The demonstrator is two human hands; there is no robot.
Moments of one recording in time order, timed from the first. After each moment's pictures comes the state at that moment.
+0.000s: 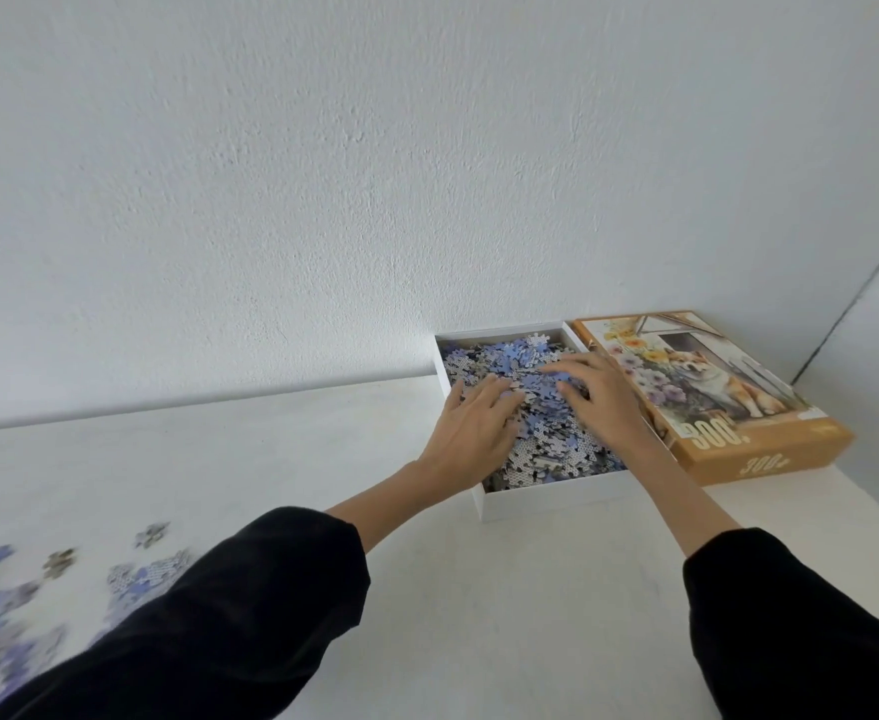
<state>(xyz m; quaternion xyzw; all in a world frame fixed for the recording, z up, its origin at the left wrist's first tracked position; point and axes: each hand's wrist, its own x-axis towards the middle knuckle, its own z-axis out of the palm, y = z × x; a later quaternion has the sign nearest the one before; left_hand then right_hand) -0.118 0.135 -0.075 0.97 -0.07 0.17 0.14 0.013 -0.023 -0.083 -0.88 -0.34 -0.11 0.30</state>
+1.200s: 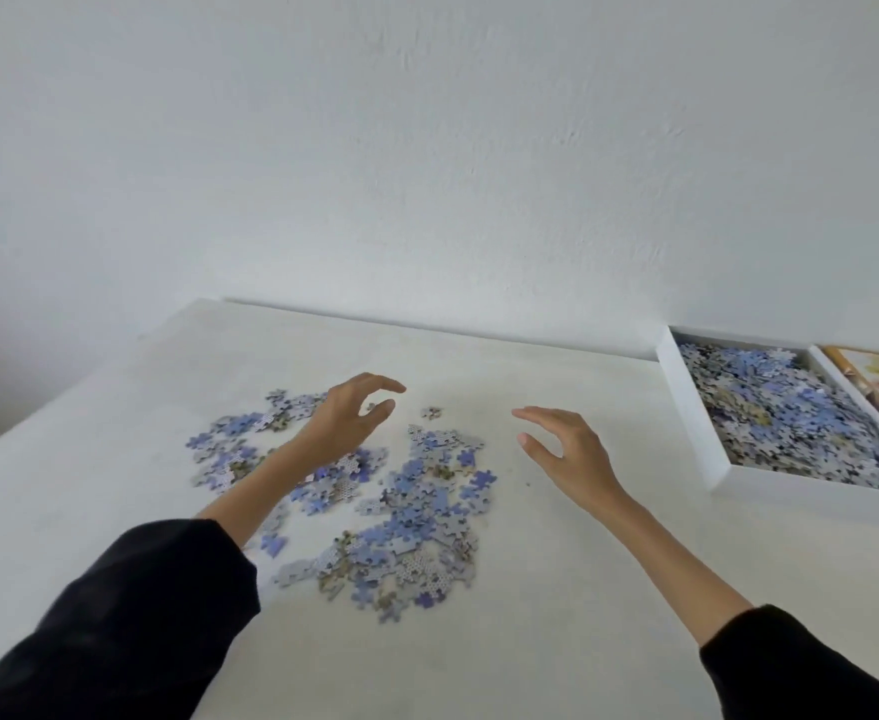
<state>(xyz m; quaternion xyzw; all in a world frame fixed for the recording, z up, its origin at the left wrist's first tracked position) -0.420 0.362 -0.083 0.91 0.22 0.20 0.28 -0.225 0.148 -0.111 -0.78 -0.50 0.04 0.37</state>
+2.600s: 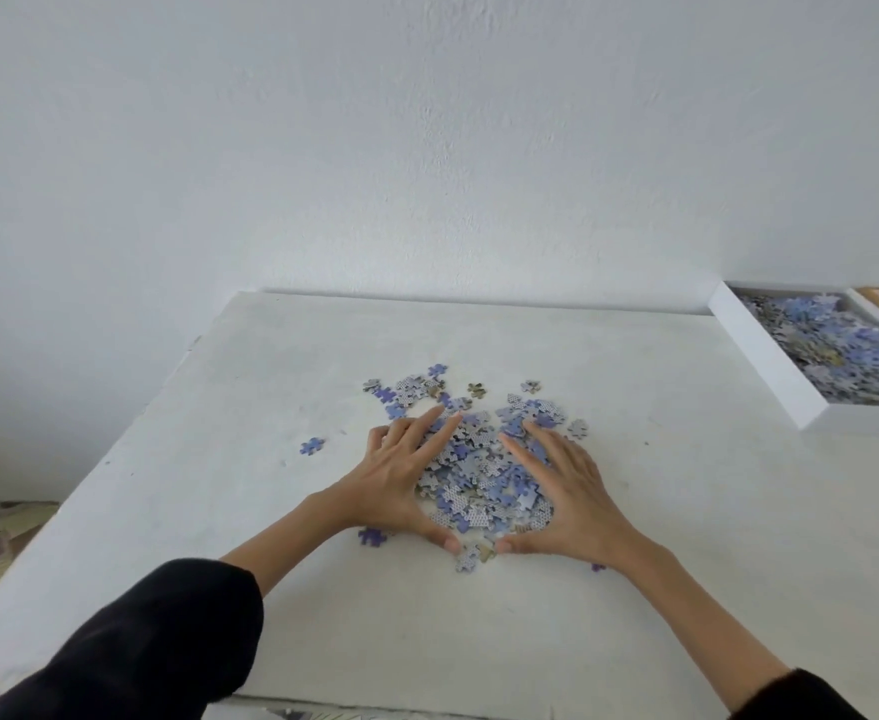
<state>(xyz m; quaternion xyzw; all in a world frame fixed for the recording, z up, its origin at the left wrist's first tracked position) -0.537 0.405 -0.112 0.99 0.03 0.00 0.13 -0.394 0.199 -0.122 -0.82 -0.54 0.10 0.15</state>
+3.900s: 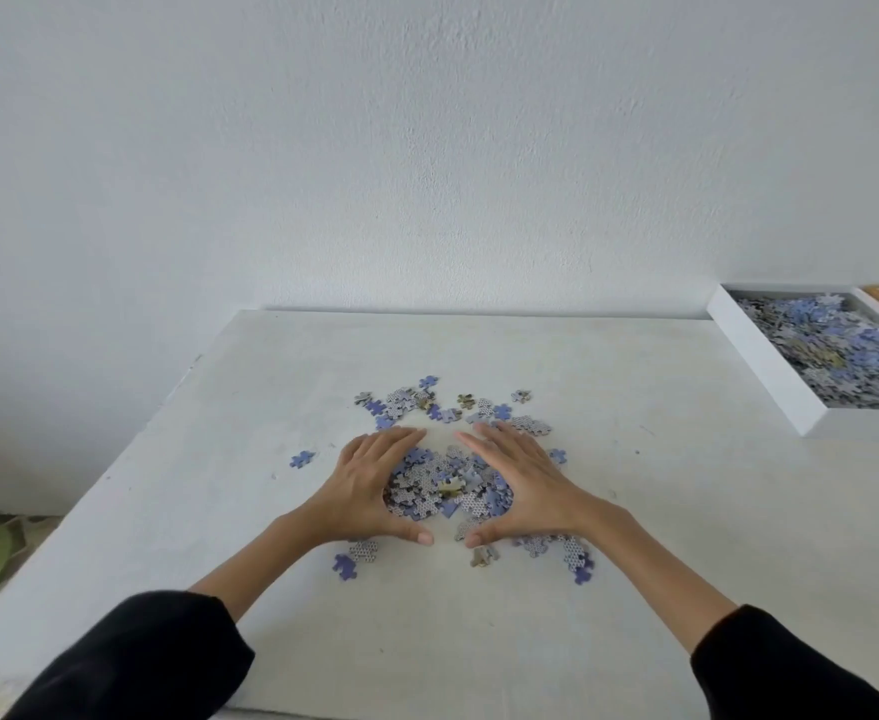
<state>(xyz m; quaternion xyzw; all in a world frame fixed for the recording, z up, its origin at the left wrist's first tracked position) -0.546 0.411 -0.113 0.98 0.08 0.05 0.17 -0.375 0.233 -0.115 -0.77 -0.61 0.18 0.11</state>
